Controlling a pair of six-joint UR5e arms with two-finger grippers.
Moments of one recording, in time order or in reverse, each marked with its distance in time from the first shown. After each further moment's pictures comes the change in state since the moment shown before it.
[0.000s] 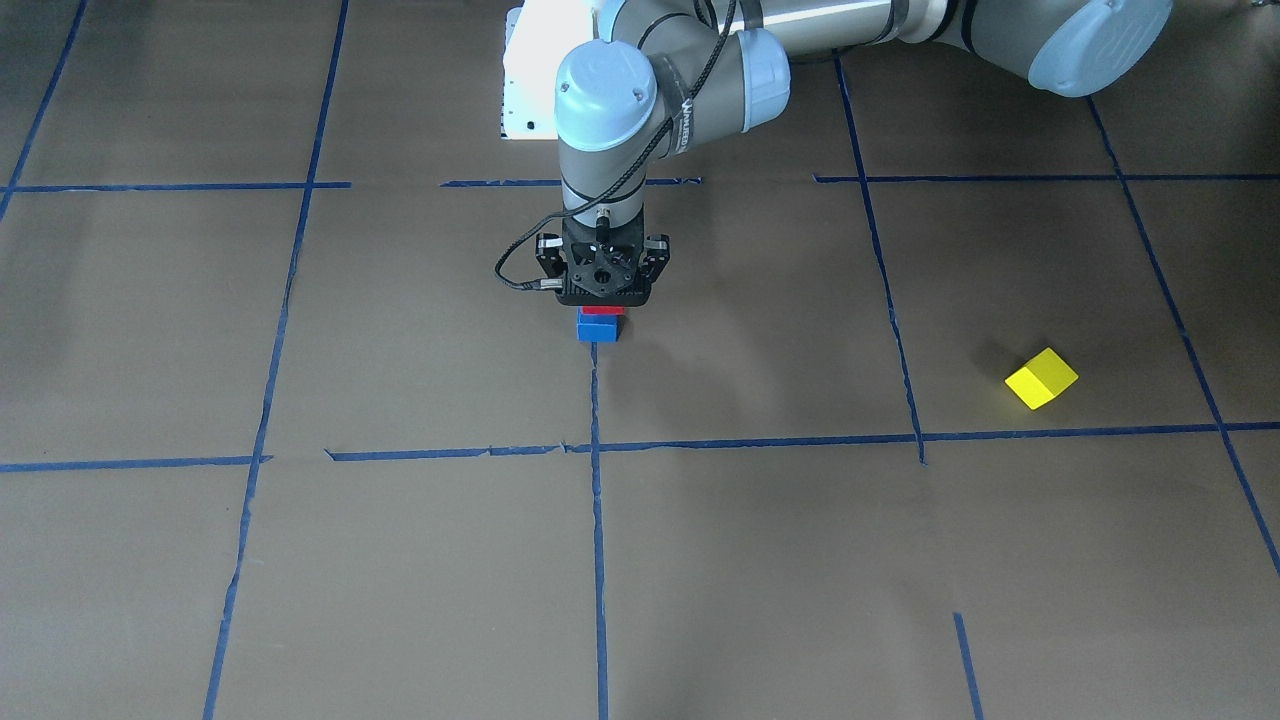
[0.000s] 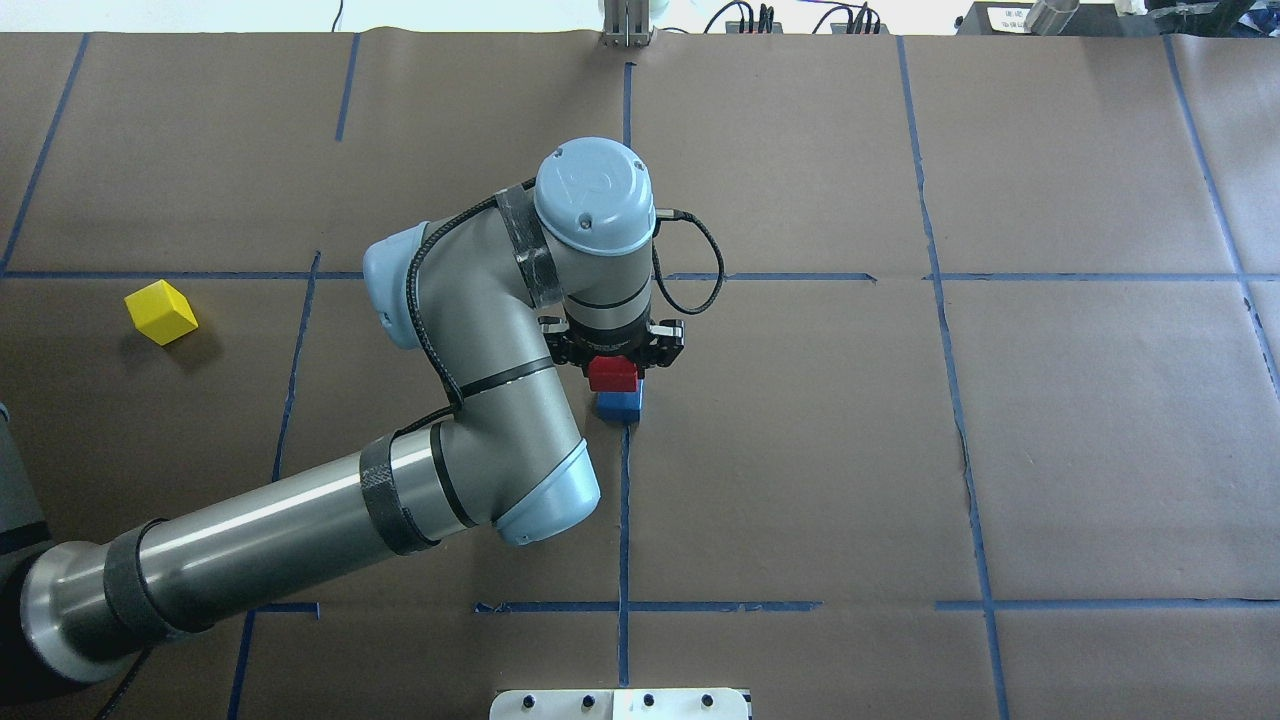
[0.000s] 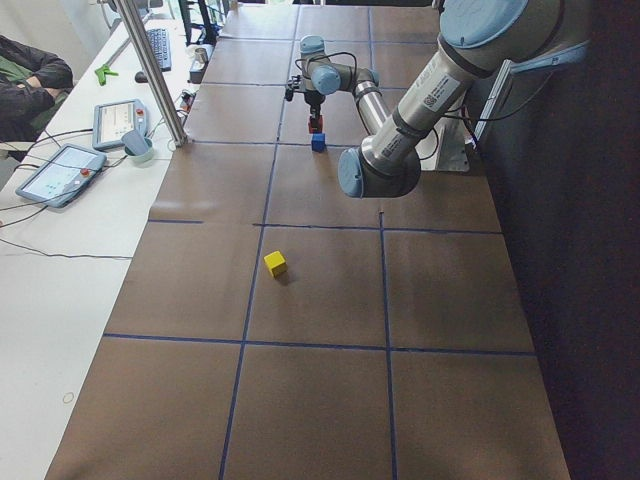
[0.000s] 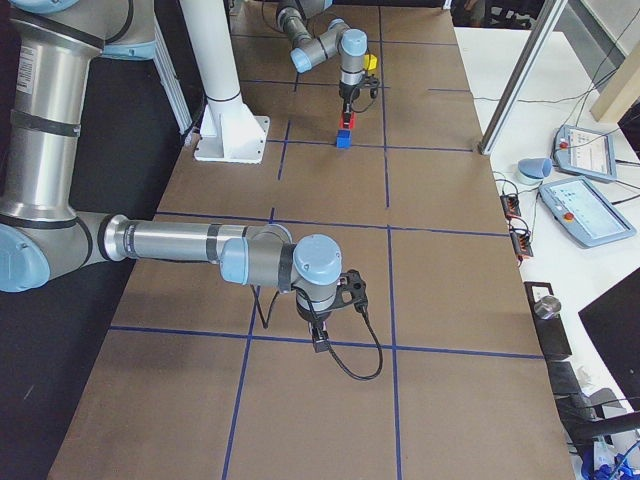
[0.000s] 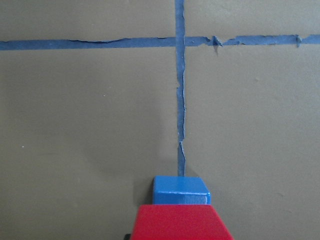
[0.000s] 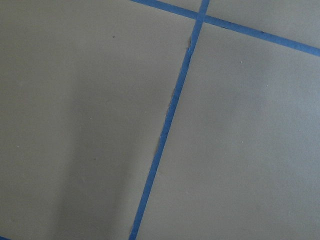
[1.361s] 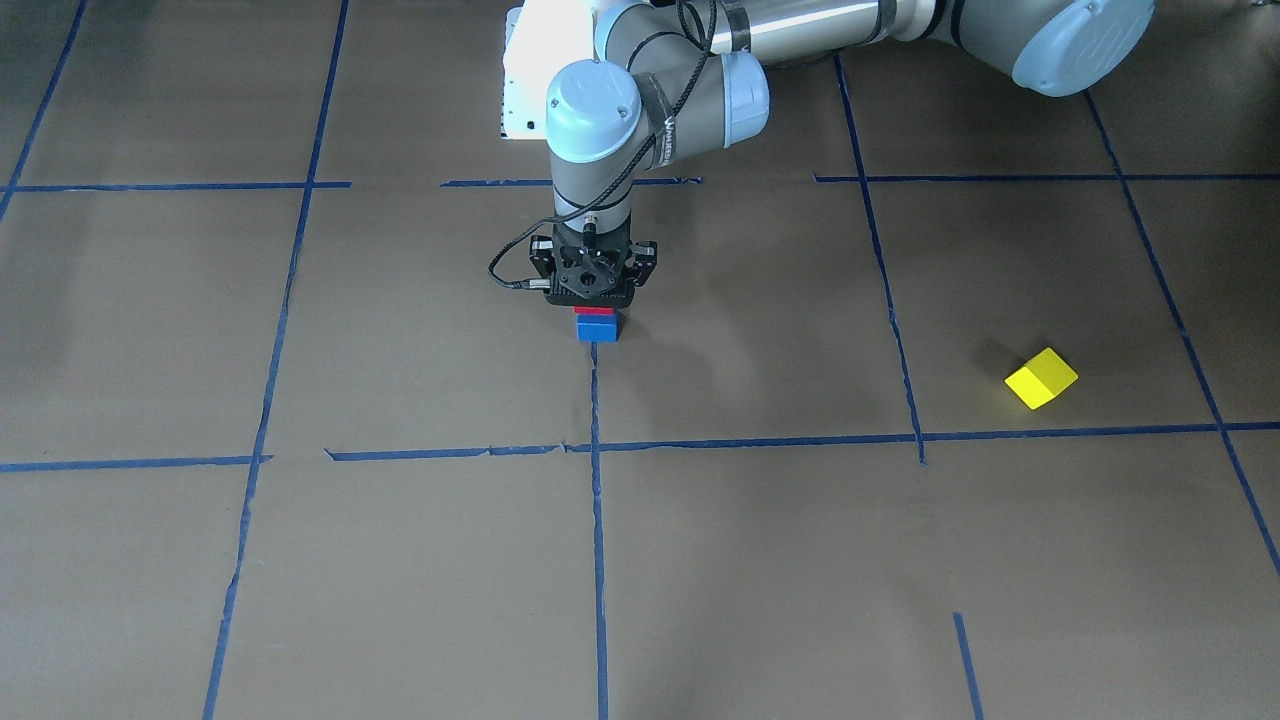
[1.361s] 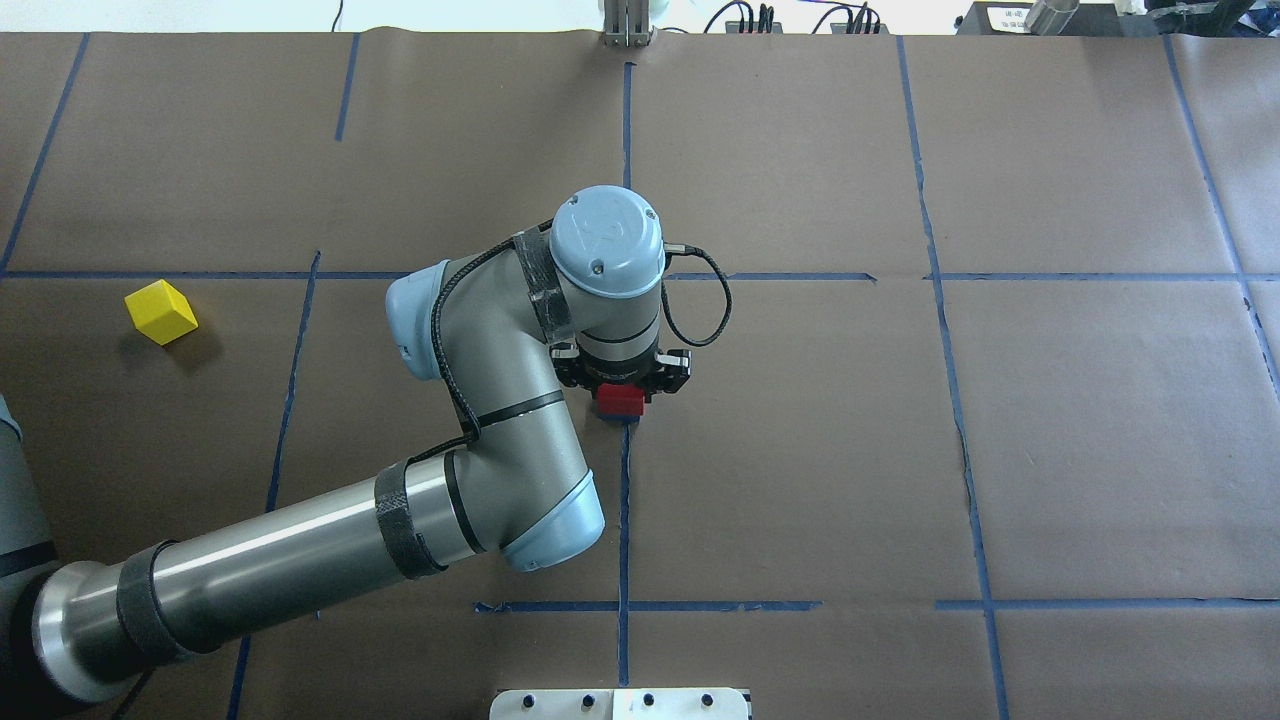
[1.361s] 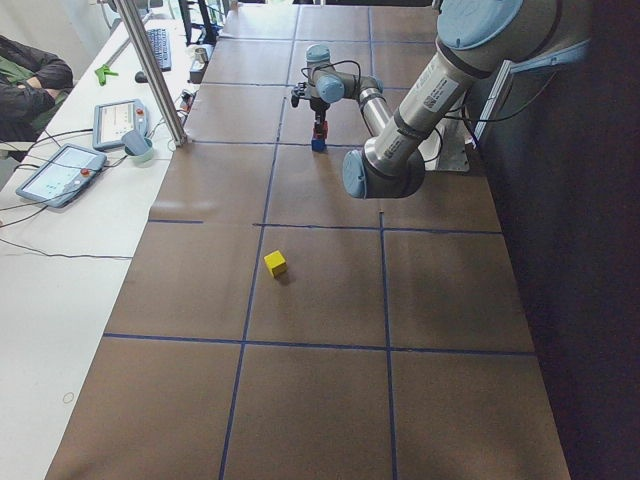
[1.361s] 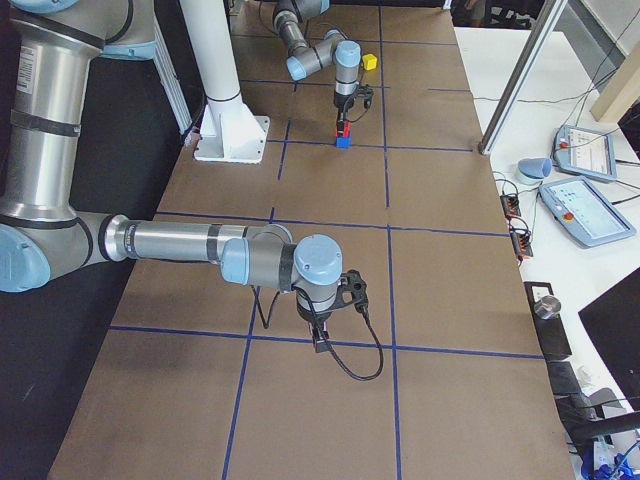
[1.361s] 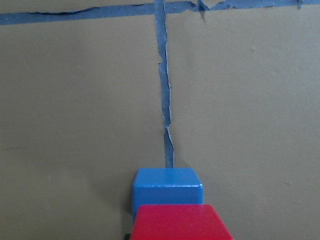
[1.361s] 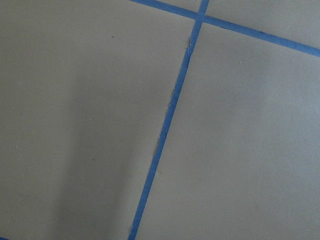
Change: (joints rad) left arm 0.032 0.010 0.027 -0.053 0.020 0.009; right arm 0.000 0.003 -0.003 0.000 -0.001 -0.002
